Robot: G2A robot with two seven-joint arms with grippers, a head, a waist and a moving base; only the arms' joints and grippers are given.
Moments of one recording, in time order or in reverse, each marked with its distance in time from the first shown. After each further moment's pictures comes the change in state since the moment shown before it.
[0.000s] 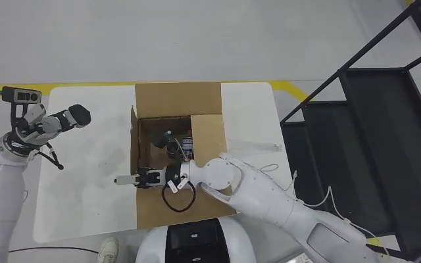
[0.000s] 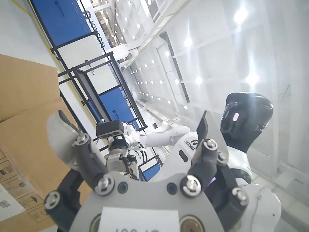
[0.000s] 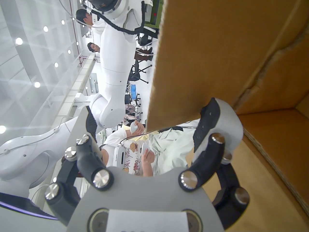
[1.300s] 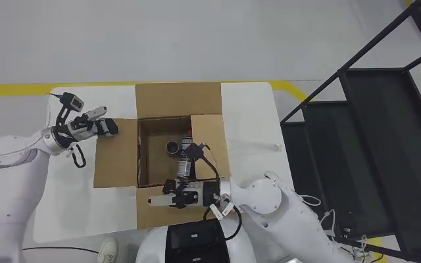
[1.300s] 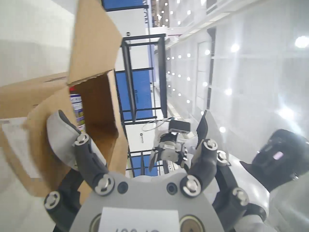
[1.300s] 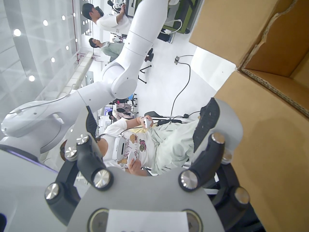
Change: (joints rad) left arm -0.207 -0.054 0.245 0.260 0.424 0.121 0.073; right arm -0.491 0.142 0.451 -0.500 -0.185 0.042 0.264
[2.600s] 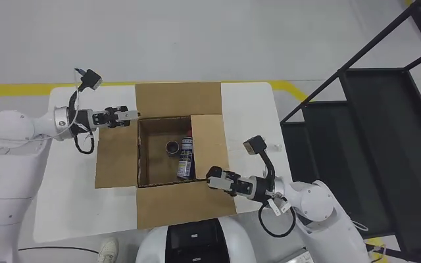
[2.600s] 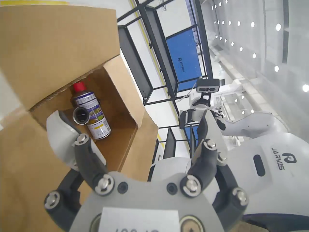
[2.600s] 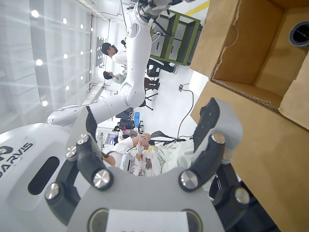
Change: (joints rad) left arm -0.021 0.021 0.023 -0.491 0.301 0.092 0.024; right arm -0.295 0.079 0.377 -0.114 0.183 -0.159 0.020
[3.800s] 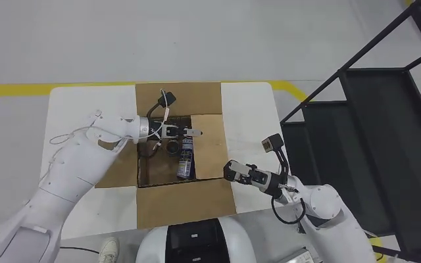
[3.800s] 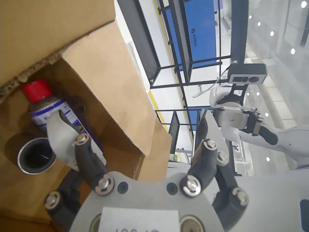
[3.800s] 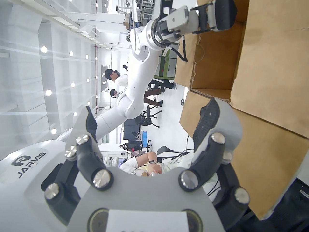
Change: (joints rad) left arm -0.229 -0.196 0.553 0.284 0.081 0.001 0.215; right arm -0.053 0.016 0.083 0.119 0.121 -0.031 -0.051
